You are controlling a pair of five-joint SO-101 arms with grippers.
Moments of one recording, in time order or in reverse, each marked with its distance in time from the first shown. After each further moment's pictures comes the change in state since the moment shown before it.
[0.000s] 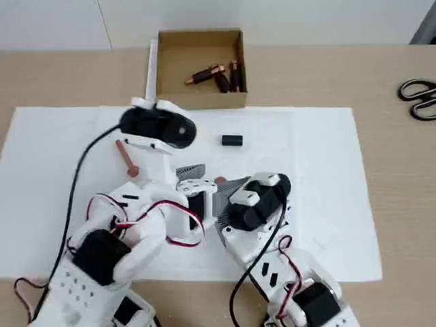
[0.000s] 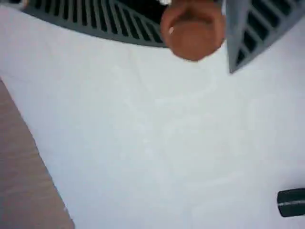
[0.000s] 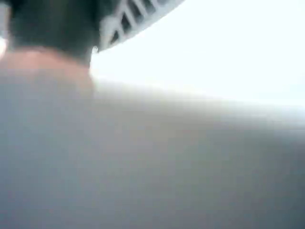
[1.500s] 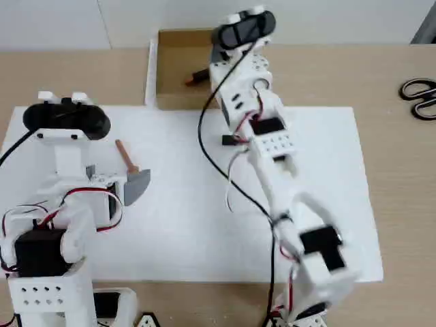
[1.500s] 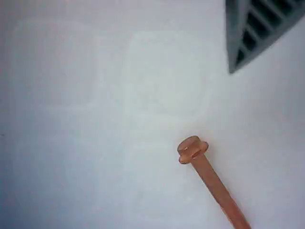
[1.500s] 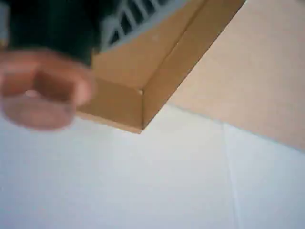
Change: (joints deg) left arm -37.5 0.3 -6.6 18.0 -27.6; right arm 17.8 116.5 -78.7 -46.9 3.5
